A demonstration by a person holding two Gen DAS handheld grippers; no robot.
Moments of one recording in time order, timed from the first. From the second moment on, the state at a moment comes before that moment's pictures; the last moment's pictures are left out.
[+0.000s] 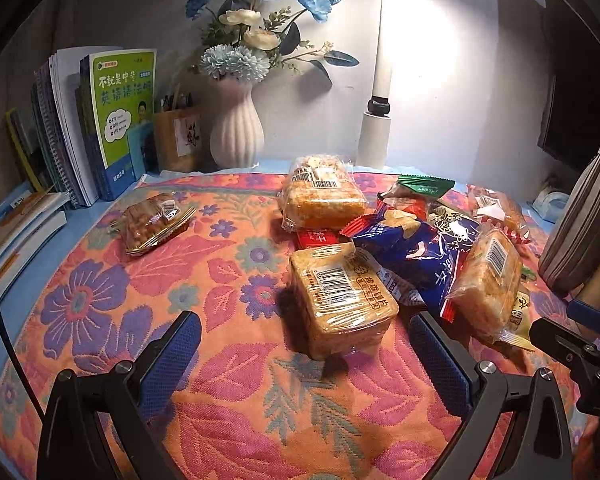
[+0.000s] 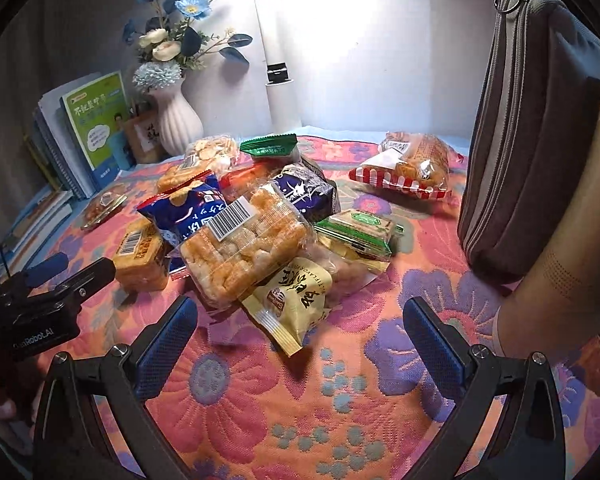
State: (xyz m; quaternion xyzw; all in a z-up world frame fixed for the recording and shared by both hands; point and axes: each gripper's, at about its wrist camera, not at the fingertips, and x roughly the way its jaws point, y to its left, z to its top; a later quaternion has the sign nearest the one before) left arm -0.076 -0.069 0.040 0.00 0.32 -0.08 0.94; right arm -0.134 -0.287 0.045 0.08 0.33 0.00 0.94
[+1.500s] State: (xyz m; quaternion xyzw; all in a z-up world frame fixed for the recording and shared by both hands) left arm -0.081 -0.070 0.045 0.01 0.31 -0.09 0.94; right arm -0.127 -0.283 0.035 0.06 0.31 0.02 0.95
